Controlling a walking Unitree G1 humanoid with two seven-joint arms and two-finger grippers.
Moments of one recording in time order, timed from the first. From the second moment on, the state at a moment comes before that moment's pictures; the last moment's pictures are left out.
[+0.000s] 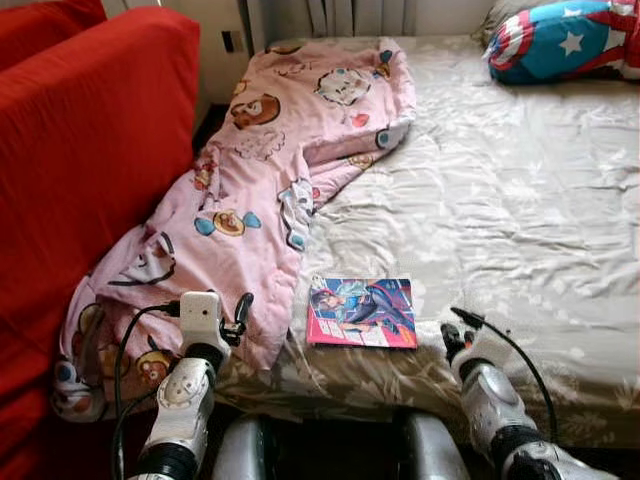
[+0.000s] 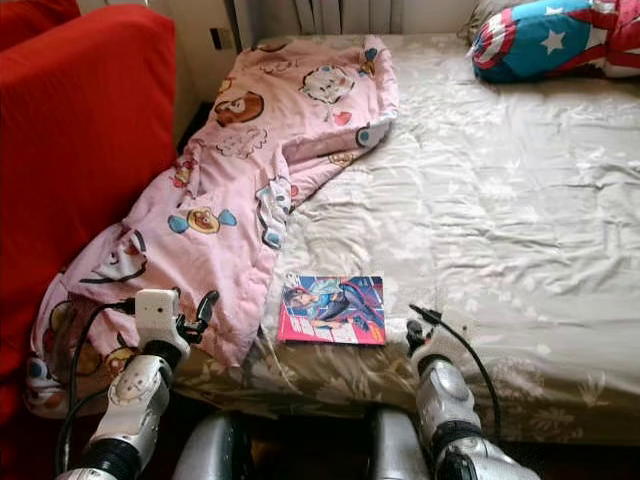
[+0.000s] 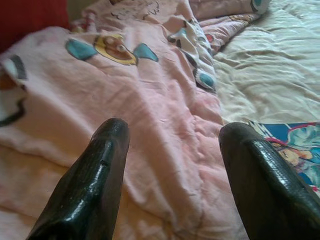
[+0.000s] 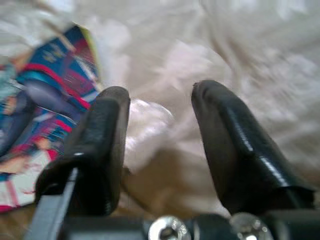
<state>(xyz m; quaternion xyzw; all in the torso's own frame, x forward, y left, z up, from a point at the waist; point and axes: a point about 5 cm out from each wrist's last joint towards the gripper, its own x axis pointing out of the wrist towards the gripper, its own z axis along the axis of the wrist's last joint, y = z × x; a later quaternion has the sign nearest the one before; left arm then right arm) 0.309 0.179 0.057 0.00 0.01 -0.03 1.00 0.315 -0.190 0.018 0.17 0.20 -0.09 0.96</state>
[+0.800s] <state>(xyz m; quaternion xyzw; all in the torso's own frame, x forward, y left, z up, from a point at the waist) 0.284 0.184 0.054 -0.01 0.01 0.00 1.00 0.315 -0.189 0.017 0.22 0.21 -0.07 0.95</state>
